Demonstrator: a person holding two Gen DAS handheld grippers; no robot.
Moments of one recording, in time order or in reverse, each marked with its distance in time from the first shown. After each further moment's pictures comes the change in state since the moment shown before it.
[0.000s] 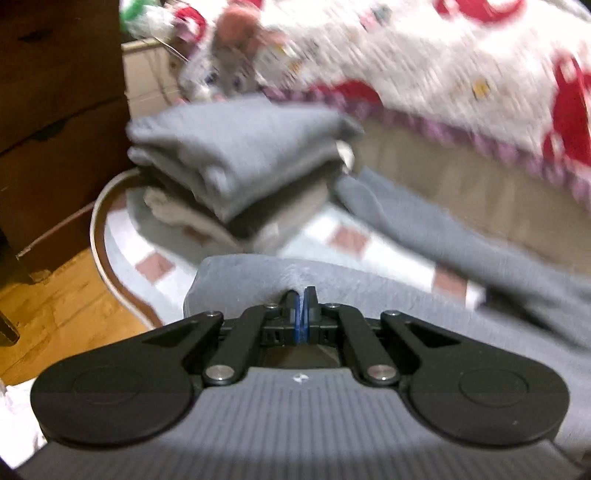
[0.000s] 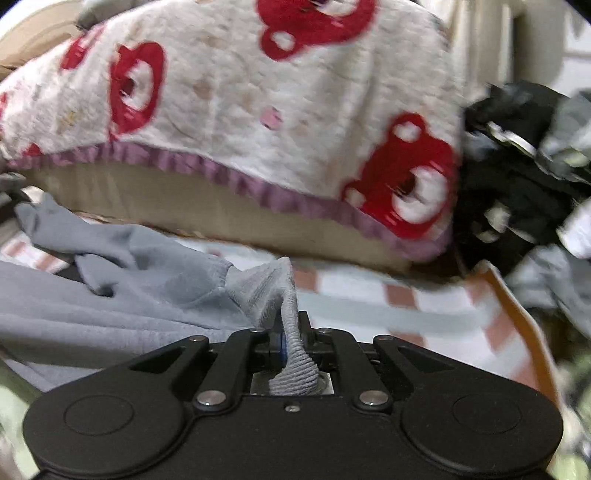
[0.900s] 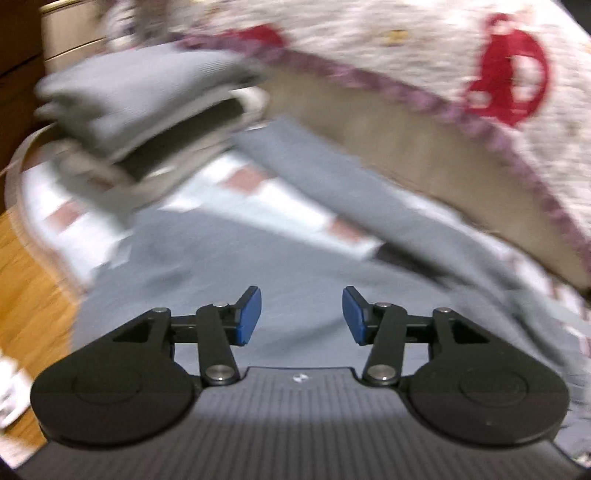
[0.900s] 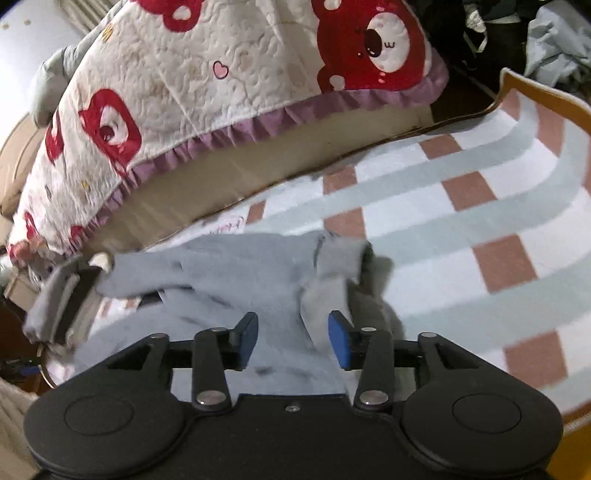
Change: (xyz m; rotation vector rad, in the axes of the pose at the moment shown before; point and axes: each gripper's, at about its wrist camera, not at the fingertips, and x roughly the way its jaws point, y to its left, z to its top) left arm -0.011 -0.082 -0.016 -0.003 0.145 -0.290; right arm 0.024 -0.065 -0.062 0.492 0.165 0.395
